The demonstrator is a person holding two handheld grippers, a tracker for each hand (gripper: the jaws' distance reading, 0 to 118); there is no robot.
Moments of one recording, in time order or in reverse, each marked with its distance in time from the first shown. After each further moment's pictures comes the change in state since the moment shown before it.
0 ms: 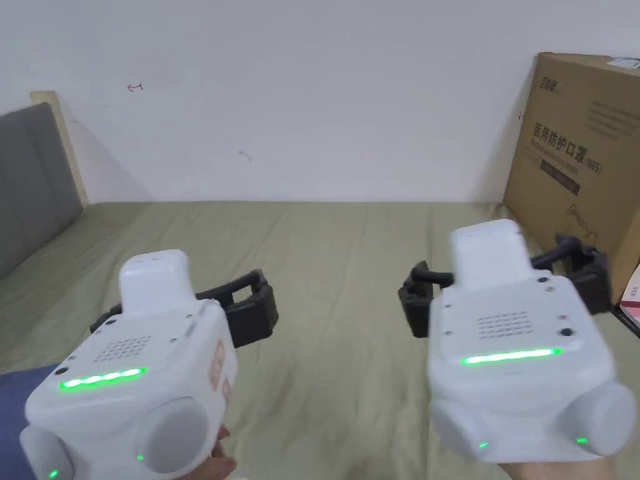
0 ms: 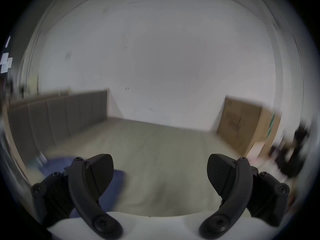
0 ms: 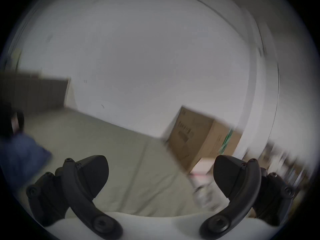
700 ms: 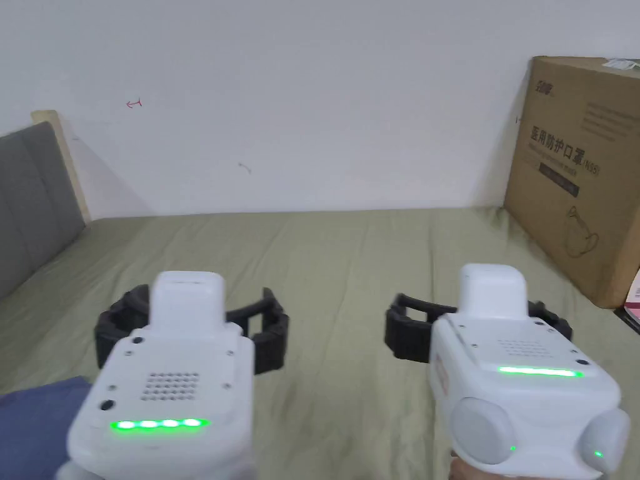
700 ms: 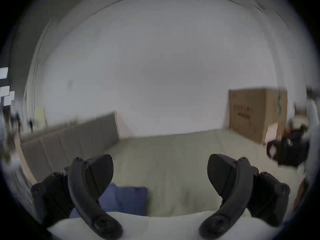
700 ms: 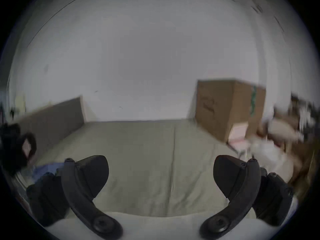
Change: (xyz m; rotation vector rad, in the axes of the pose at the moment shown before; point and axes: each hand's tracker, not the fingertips) left arm 0.049 -0.016 0.011 0.124 0.128 -0.564; right arm 0.016 -0.049 -0.029 -0.254 0.251 -0.647
